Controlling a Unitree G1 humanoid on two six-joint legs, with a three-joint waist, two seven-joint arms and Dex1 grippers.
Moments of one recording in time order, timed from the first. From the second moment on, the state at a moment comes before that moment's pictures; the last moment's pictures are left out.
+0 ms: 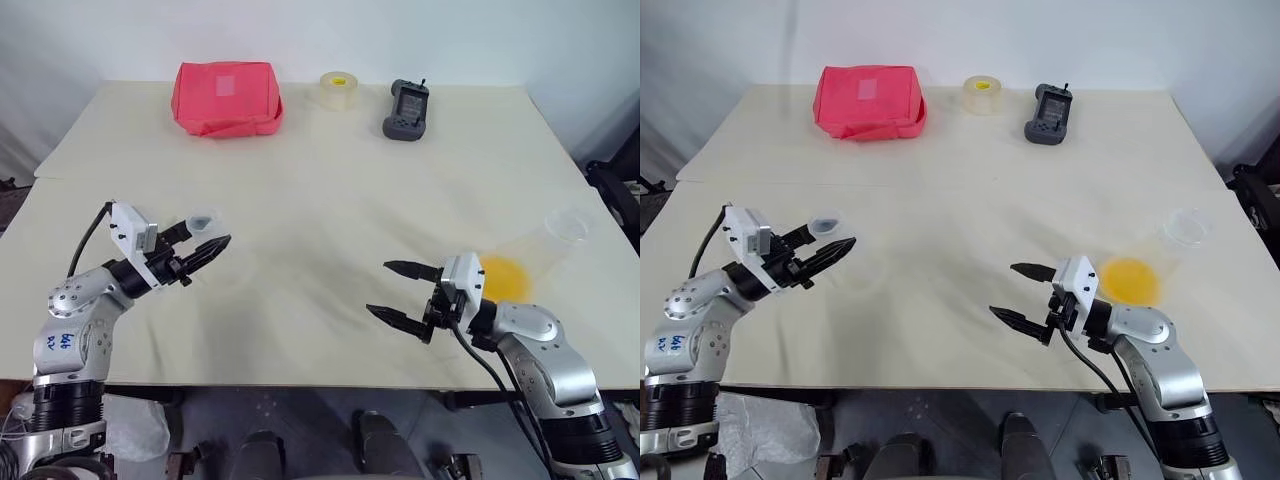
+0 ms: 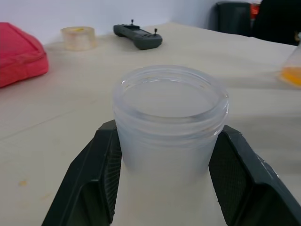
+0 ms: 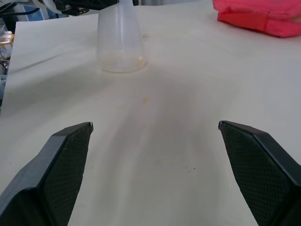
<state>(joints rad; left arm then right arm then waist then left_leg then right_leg) -0.32 0.63 0.28 0.01 -0.52 0.27 -0.87 -0.17 -0.54 -0.01 -0.23 0.45 0.22 0.97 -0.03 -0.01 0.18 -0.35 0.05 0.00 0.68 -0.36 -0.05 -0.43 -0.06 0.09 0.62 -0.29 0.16</state>
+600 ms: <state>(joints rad) -0.78 0.43 -0.03 0.37 -0.39 0.16 -1.07 -0.16 -0.57 -0.10 -0.22 0.49 0.23 0.96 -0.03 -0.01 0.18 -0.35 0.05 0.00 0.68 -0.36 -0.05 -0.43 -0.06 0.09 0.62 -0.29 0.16</state>
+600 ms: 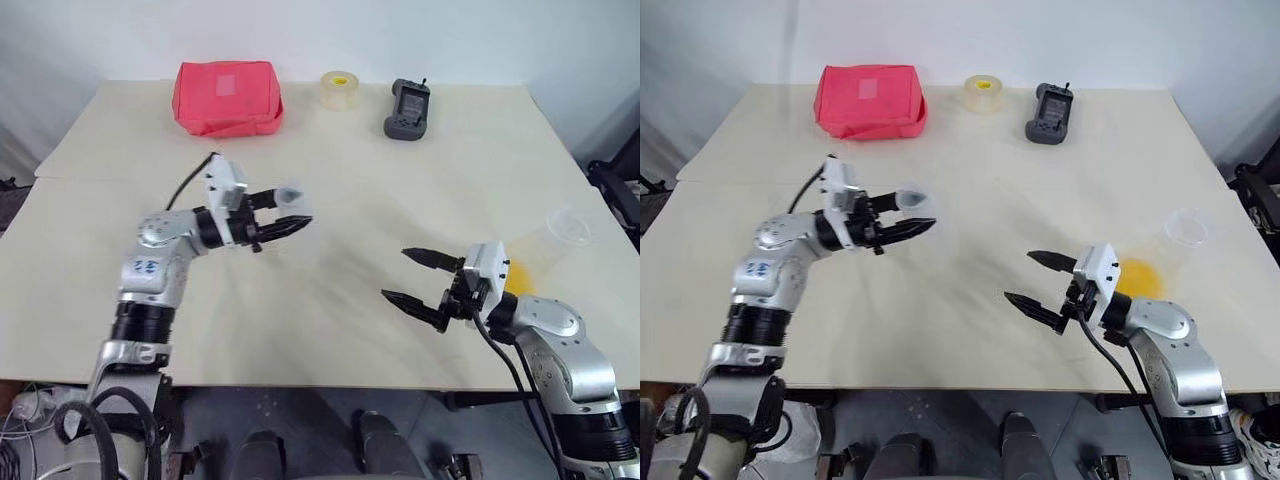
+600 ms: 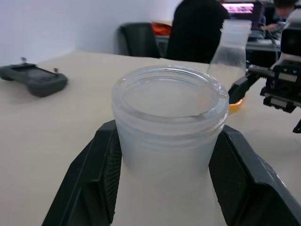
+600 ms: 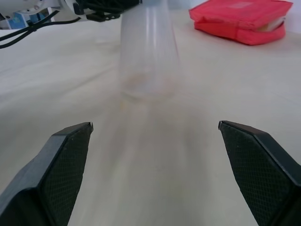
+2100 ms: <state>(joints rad) -0.28 0.61 0.33 -0.02 -0.43 0.28 -0.91 -0.25 -0.62 -0.06 -0.24 0.55 0.27 1.07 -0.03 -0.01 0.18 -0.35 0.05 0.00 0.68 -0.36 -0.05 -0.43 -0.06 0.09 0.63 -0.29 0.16</state>
